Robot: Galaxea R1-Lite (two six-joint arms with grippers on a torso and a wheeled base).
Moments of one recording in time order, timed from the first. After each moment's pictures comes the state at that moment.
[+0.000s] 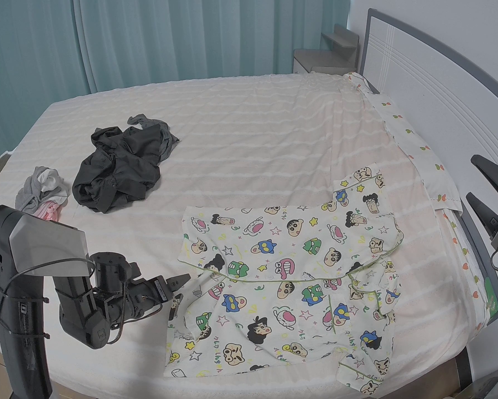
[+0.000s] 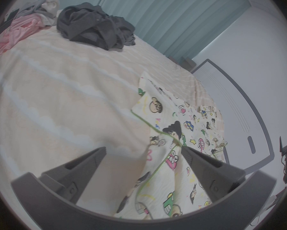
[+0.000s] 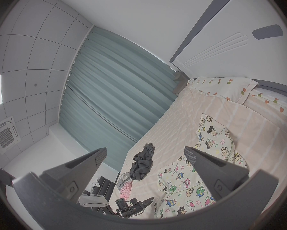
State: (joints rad) left arm -0.23 2.35 -0.46 -1.41 -0.22 -0.59; right arm 0.24 1.06 -0.33 -0.89 0.12 0.86
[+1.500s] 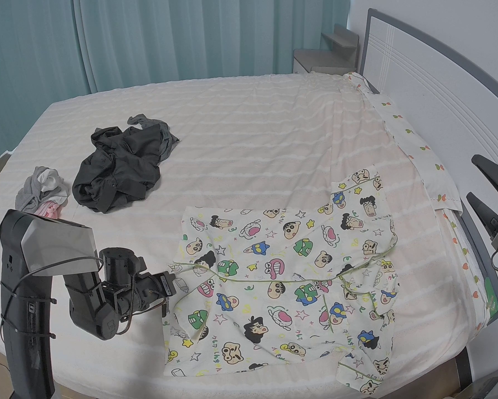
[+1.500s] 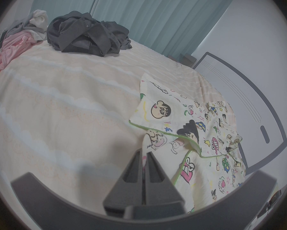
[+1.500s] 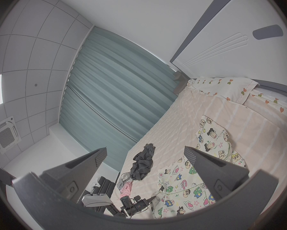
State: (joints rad) left arm -0.19 2.41 -0.59 -1.34 -0.13 -0.45; right arm 0.25 1.06 -0.33 -0.89 0.12 0.86
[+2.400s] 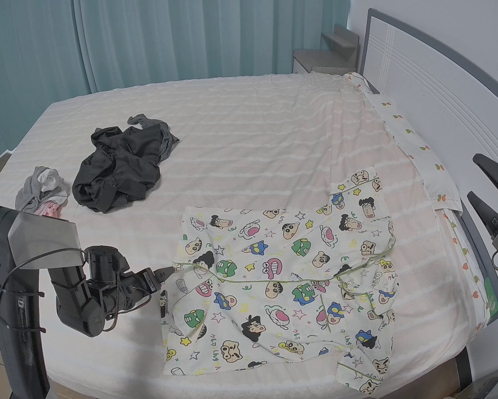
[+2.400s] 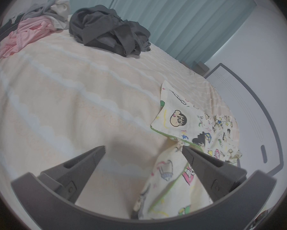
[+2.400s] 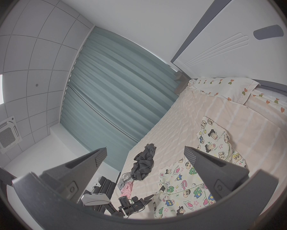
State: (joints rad) left arm -0.13 2.32 -0.49 -1.30 -0.17 -0.59; right arm 0.25 1.05 -0.33 -0.89 0.12 0.86
